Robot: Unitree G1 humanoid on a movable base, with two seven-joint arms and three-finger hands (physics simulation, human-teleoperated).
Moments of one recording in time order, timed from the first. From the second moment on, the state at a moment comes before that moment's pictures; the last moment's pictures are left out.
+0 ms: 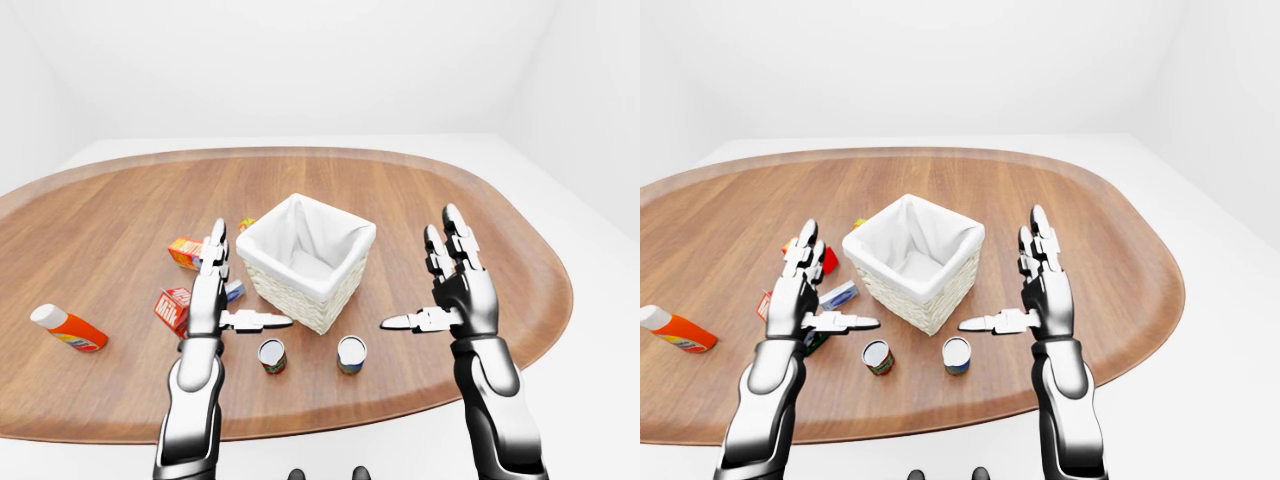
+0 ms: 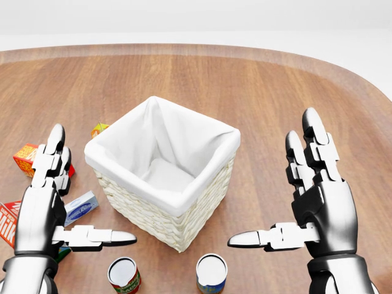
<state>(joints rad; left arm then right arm) 0.01 0.05 0.08 -0.28 0.14 0.09 -0.06 0.07 -0.01 -0.05 -0.44 0.13 0.09 0.09</state>
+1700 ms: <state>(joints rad) 0.02 0.06 0.07 -0.18 0.37 0.09 -0.04 0.07 -0.01 -0.05 -0.42 0.13 0.09 0.09</state>
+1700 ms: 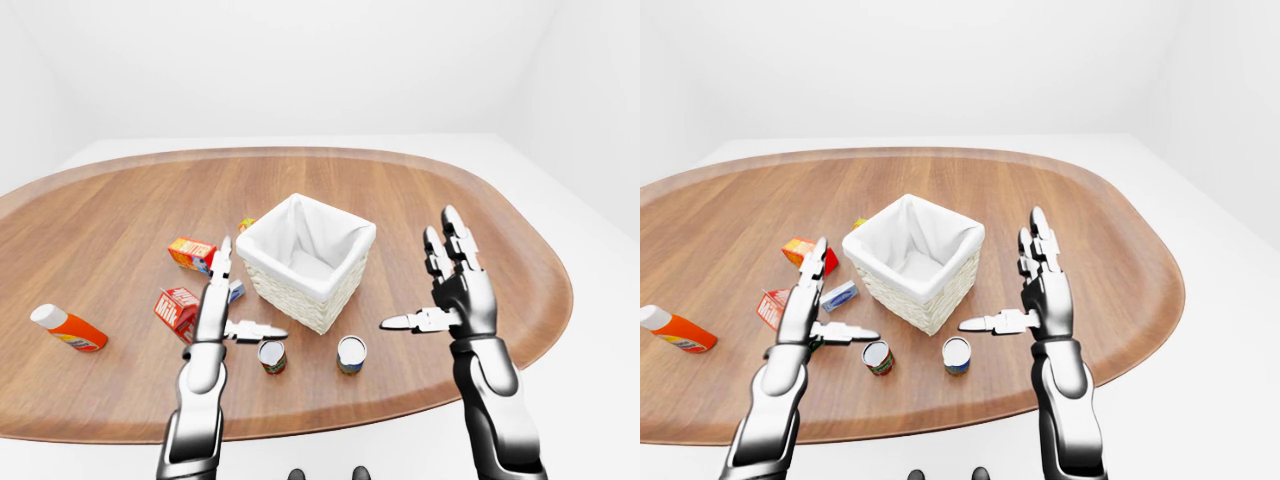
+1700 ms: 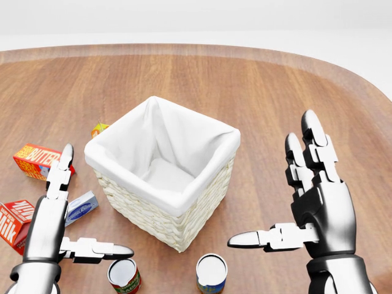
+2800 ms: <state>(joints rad) 0.05 0.06 0.04 -0.12 0.45 0.01 -0.02 0.06 -0.02 -0.05 -0.41 0.12 0.09 0.09</state>
